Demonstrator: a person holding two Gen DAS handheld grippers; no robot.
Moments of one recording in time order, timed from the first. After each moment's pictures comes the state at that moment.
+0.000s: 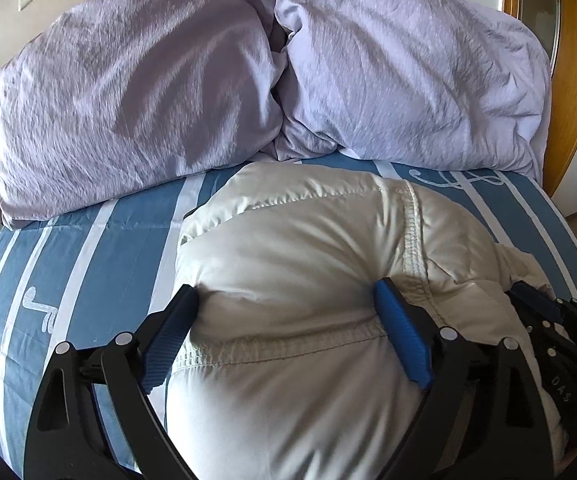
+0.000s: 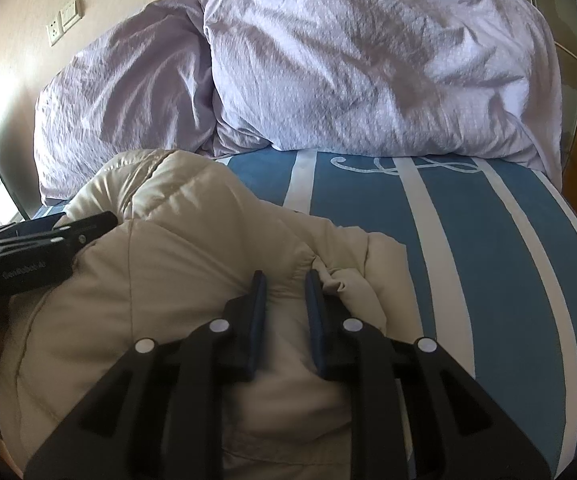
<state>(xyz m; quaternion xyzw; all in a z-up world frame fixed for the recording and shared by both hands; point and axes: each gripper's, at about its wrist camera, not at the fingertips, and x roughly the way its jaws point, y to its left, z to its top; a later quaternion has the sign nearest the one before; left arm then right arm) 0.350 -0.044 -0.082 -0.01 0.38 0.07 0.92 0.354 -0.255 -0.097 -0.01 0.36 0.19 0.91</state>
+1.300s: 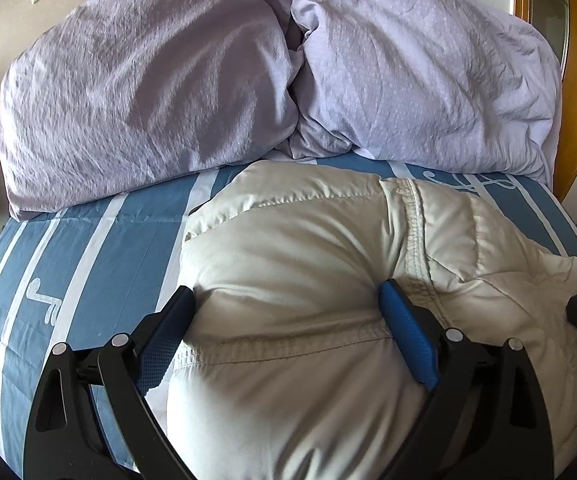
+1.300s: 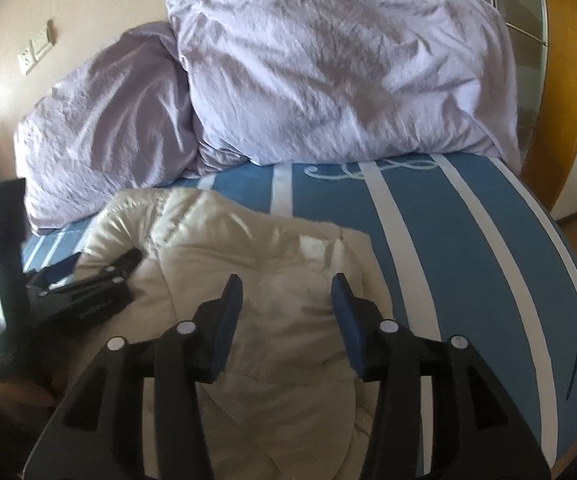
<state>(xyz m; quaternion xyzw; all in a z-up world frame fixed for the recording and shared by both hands) 0.348 -0.038 -0.087 -0.02 0.38 0.09 0.92 0.325 -0.259 -0.053 0.02 0.38 0.12 0.92</state>
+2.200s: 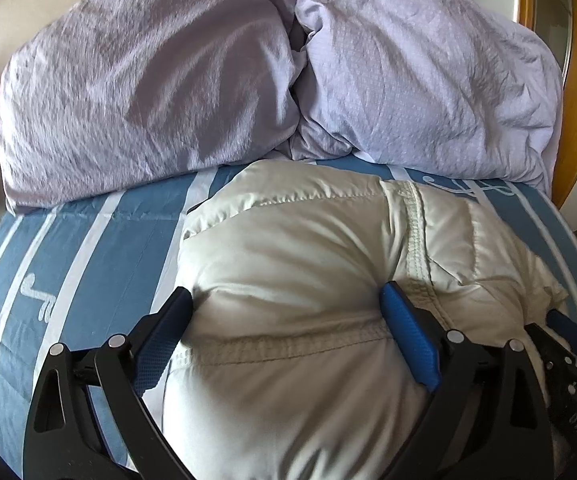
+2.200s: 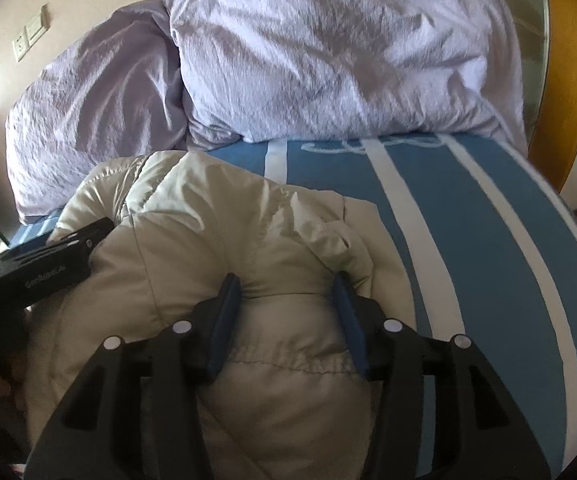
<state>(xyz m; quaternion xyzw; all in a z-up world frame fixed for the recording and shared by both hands) 0.348 -0.029 -0.084 -0.05 0.38 0.08 0.92 0.343 -0.259 -0.075 0.02 0.41 0.13 0.90</state>
